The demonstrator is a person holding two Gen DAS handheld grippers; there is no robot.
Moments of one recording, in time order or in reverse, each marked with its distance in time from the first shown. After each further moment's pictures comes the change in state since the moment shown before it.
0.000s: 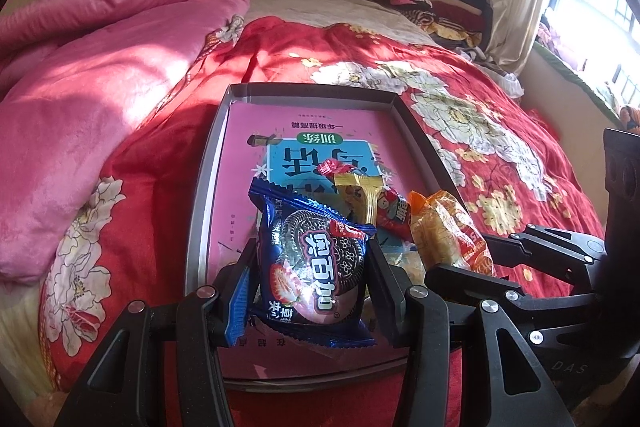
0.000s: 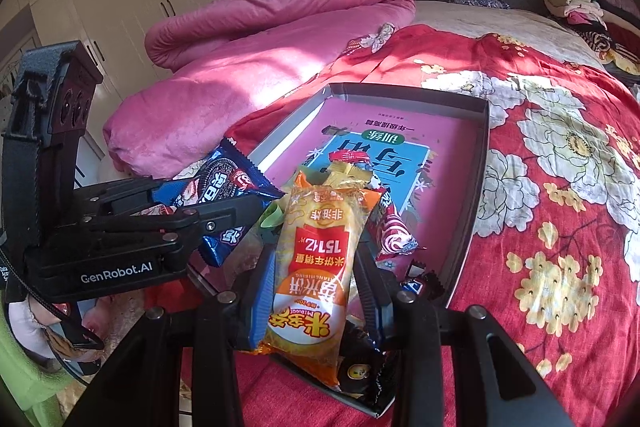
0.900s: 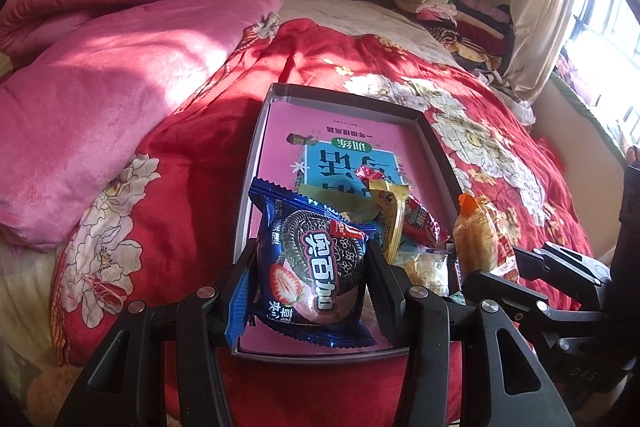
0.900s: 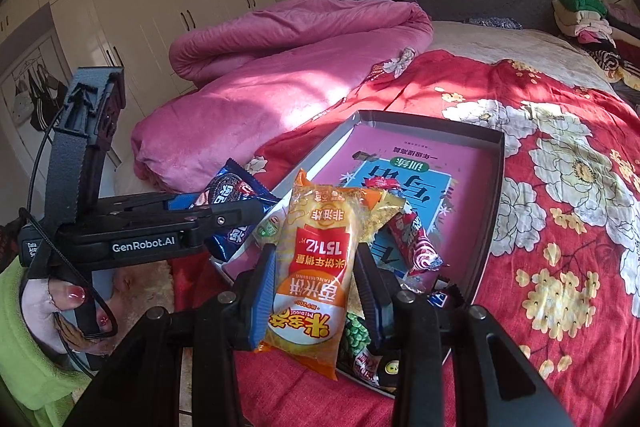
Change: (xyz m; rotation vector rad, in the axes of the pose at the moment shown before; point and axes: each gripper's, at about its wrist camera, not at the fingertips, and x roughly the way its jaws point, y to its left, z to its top) left arm -0.024 0.029 -0.003 -0.115 -0.006 0.006; right arm -0.023 0.024 0.002 -0.037 -0.052 0.026
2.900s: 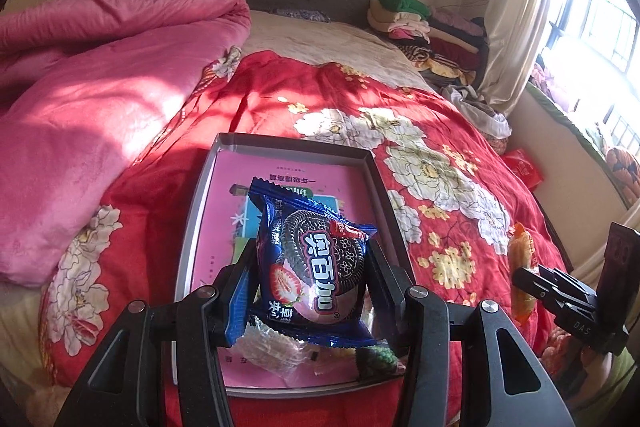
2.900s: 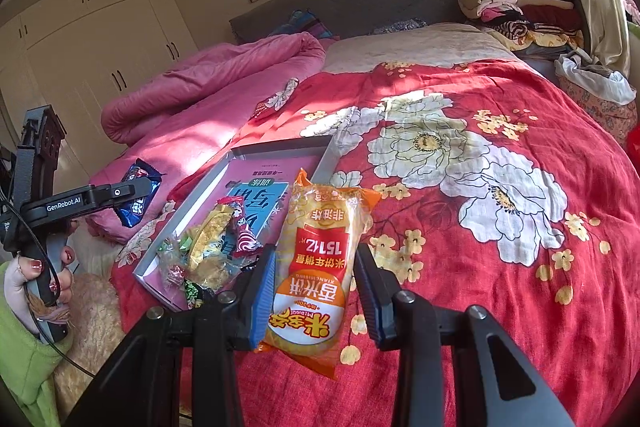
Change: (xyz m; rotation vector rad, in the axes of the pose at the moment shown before) left arm -0.018 -0.046 0.034 0.024 -0.073 -0.062; right arm -0.103 -0.121 -0.035 0.201 -0.139 -0.159
